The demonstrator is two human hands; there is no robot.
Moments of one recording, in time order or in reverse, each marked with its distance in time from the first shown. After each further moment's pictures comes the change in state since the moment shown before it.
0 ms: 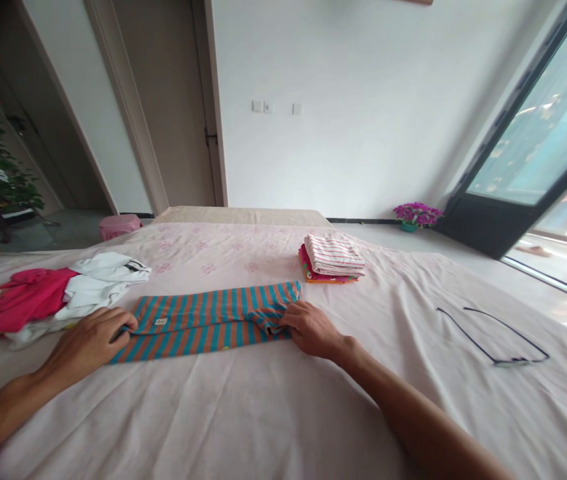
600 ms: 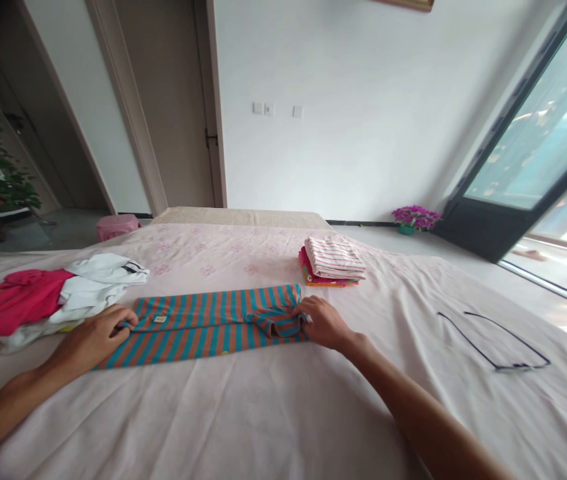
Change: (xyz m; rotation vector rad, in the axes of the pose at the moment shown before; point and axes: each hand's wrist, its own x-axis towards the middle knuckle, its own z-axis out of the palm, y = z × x) left_hand 0.010 -0.017 0.020 -0.206 -0.064 -0.150; right_hand -0.008 0.036 -0.003 0.066 0.068 0.208
